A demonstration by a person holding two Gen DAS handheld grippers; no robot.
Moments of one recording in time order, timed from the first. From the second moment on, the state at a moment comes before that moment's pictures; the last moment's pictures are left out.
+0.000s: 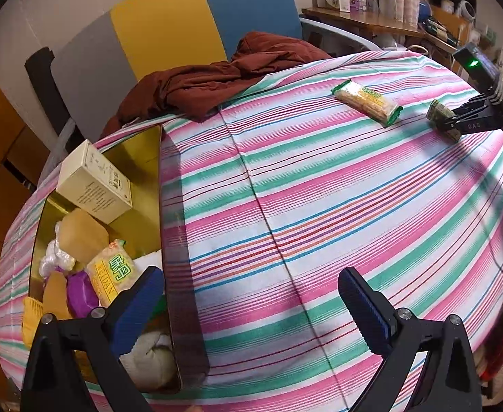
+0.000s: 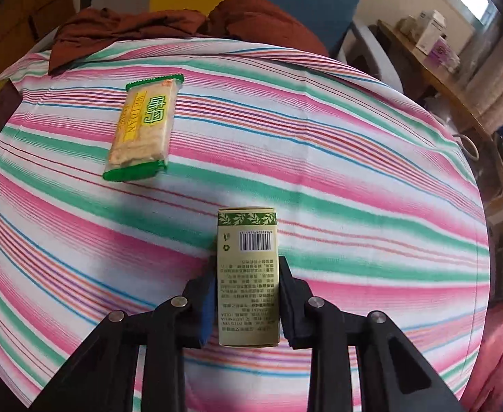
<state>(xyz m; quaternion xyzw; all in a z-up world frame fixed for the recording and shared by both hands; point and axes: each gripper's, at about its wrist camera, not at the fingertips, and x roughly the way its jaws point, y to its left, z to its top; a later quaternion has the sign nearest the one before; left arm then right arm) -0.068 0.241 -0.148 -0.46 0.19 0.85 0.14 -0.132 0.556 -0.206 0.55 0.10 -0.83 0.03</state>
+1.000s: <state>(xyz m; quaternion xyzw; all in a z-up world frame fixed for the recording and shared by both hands) -0.246 0.454 -0.175 -0.58 0.04 0.82 0.00 0.070 0.513 -0.190 0.41 -0.19 -0.89 -0.02</state>
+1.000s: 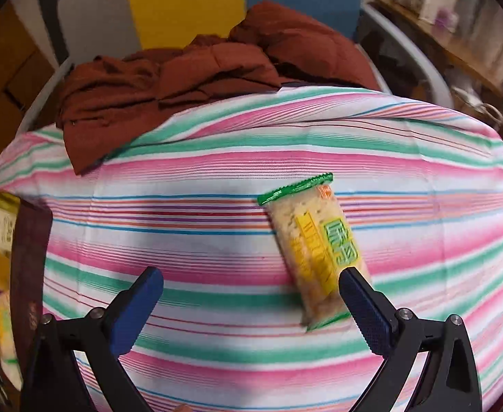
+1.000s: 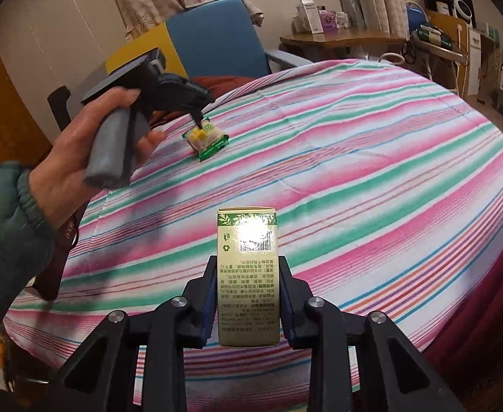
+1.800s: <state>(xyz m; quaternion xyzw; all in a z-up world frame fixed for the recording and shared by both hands) -0.268 0.463 -0.208 -0.58 0.00 0.82 0.00 0.086 0.520 -0.204 0.39 -0.23 -0.89 -0.01</state>
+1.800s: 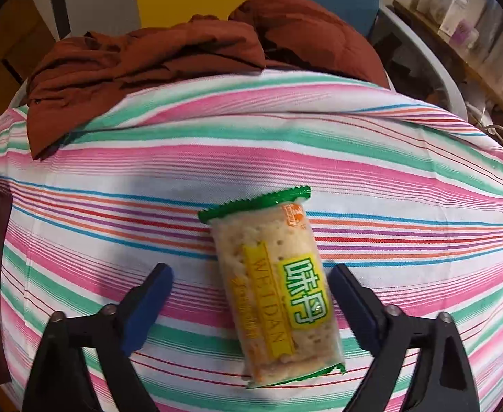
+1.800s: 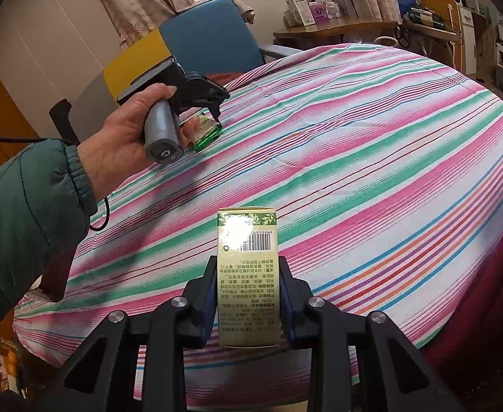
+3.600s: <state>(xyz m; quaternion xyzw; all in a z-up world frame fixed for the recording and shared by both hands) -0.110 0.002 -0.094 -0.41 0.06 0.91 0.01 -0.084 0.155 -0.110 0.41 0.02 -0.89 0.22</state>
